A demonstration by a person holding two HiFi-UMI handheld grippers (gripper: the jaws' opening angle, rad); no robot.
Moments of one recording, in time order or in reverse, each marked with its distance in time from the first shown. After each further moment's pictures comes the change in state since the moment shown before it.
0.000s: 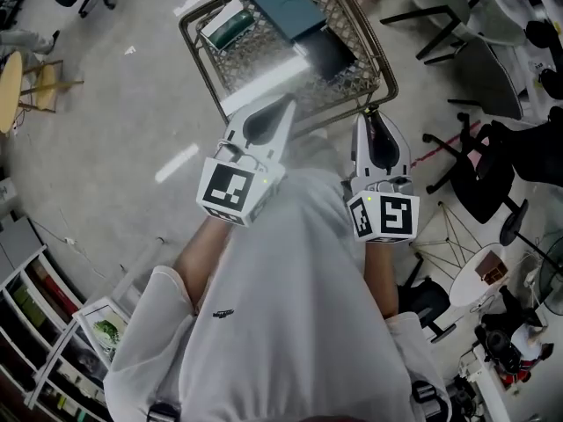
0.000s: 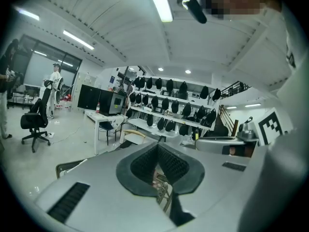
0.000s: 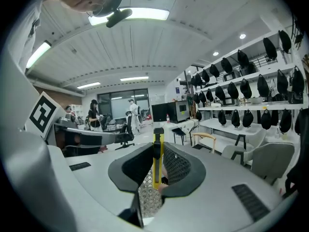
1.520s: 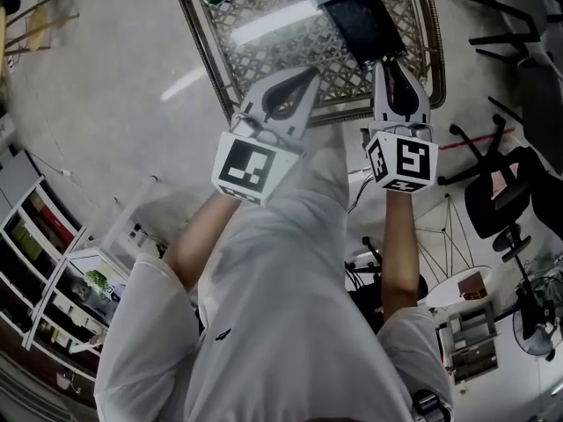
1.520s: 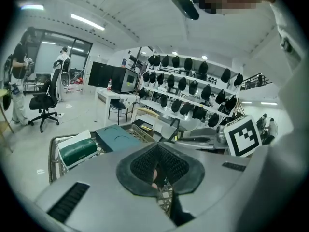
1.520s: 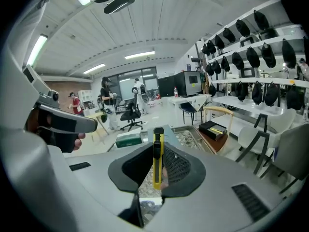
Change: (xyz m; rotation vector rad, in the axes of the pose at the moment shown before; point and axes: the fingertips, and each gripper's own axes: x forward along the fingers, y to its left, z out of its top) left arm 0.129 0.091 -0.142 -0.095 0.181 0.127; right arm 0.195 -0.071 -0.181 -0.026 0.244 0.154
